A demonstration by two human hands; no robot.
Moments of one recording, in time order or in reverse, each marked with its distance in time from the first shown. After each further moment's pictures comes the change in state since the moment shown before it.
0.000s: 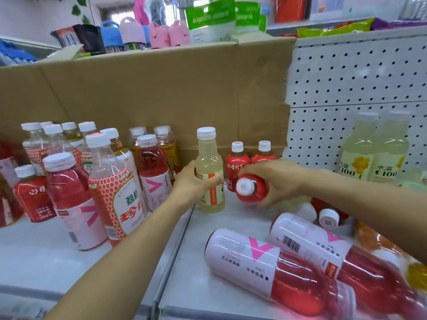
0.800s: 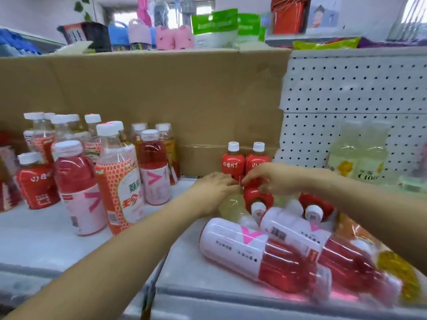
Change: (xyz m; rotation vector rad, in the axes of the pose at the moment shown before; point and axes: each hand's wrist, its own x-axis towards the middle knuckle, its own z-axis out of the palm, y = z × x) left_hand -0.012 0.008 0.026 1.149 -0.399 0.746; right_hand -0.020 -0.020 -0.021 0.157 -0.208 0.166
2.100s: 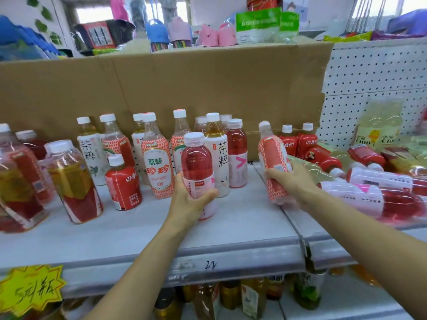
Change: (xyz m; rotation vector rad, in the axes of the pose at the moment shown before) left_hand -0.241 -0.146 0.042 -1.446 0.553 -0.543; right_hand 0.064 -0.224 0.089 1.103 0.792 0.743
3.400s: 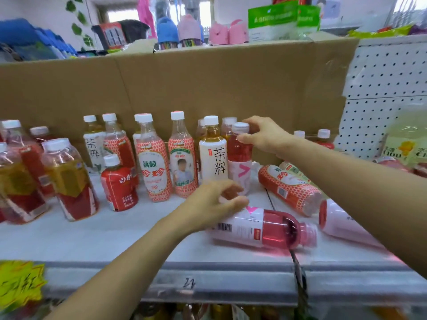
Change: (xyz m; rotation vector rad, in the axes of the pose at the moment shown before) left_hand 0.010 0.052 0.041 0.642 -0.474 0.194; right_hand 0.076 -0.099 0.025 -0.397 -0.317 -0.485
